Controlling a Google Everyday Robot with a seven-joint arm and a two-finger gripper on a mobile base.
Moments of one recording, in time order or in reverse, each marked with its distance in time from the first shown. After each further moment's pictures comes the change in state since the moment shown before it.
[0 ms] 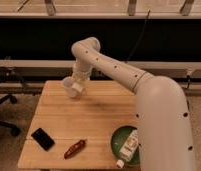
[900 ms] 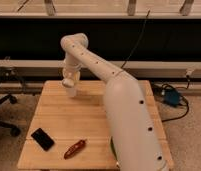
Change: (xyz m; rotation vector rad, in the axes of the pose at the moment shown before) arm 0.011 -0.066 0.036 -0.014 -0.052 -0.129
